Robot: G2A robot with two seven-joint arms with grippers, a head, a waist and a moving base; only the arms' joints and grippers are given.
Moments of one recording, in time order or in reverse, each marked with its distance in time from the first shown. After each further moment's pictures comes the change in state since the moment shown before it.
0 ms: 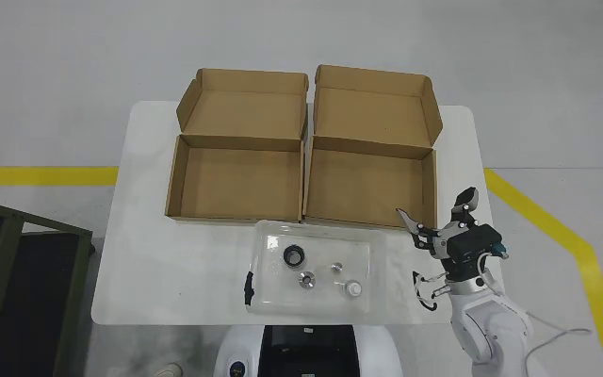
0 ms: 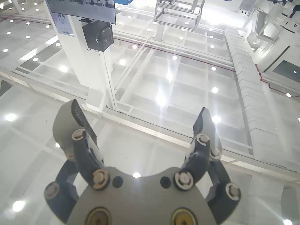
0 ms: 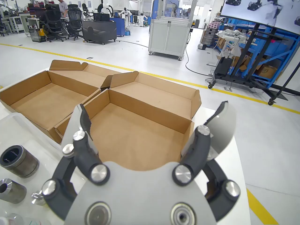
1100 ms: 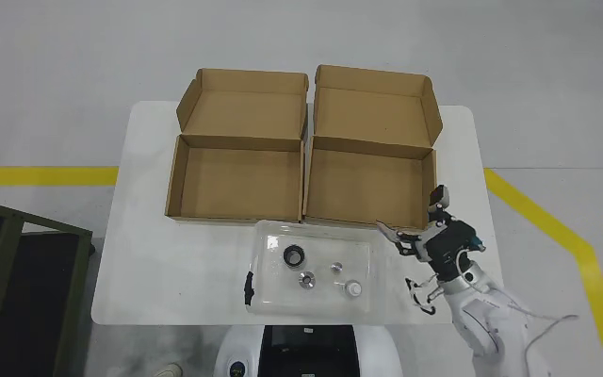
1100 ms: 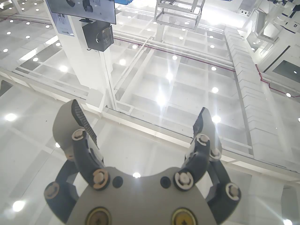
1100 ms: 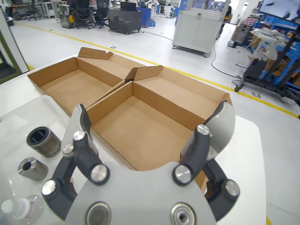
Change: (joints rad) left arm 0.000 0.000 0.000 0.000 0.000 0.000 0.000; right arm 0.056 0.019 -0.015 -0.004 -0.014 -0.243 0.118
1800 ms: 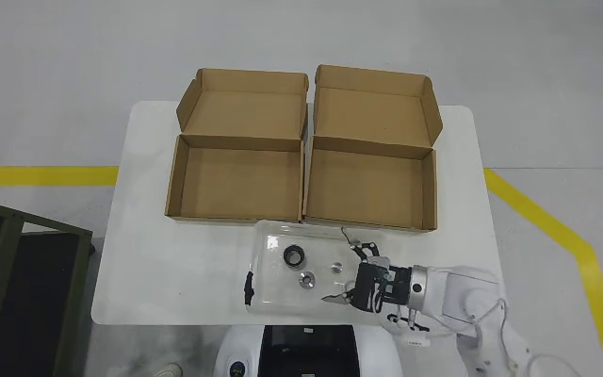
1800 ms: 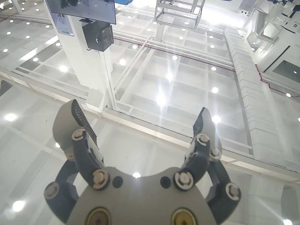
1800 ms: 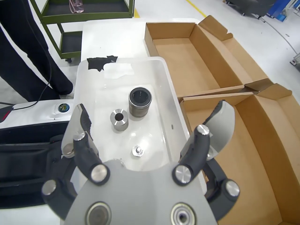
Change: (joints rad) left arm 0.000 0.000 0.000 0.000 0.000 0.000 0.000; right arm 0.141 0.063 -0.182 -0.013 -0.033 -0.537 0.314
